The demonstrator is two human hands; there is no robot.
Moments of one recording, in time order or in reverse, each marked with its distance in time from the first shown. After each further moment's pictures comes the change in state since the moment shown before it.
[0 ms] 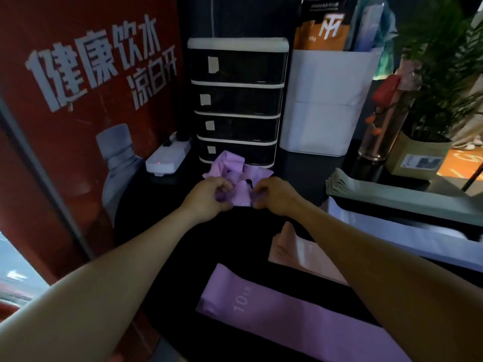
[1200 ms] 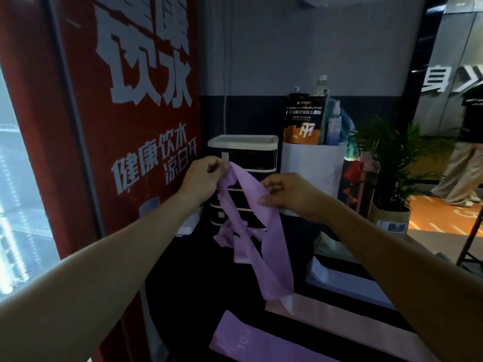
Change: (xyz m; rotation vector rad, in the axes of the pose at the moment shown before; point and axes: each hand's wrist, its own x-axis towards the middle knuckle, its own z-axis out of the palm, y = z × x) left_hand -0.009 0.145 -0.140 -0.346 0.359 0.198; right_hand -0.083 -0.107 -0.159 0.465 -0.019 -0.331
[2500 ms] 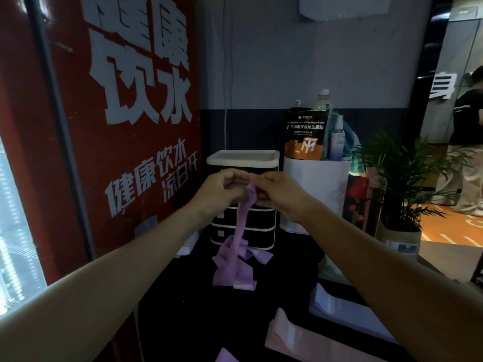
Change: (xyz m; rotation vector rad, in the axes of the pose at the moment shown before) left_hand 0.019 0.025 0.021 -0.283 -0.239 -0.080; right_hand 0.056 -0.016 -0.003 0.388 0.186 0.121
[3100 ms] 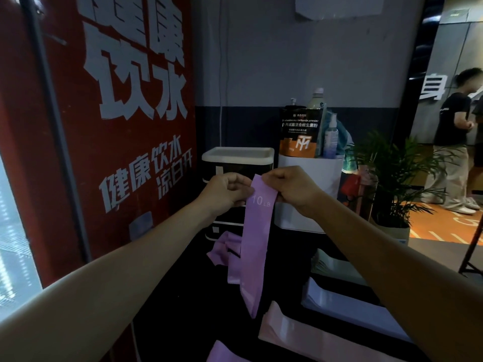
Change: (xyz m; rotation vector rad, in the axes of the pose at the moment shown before) left_hand 0.003 -0.007 0.014 0.036 0.000 -0.124; right_hand -0.013 -0.003 -0.026 -0.256 0.073 -0.112
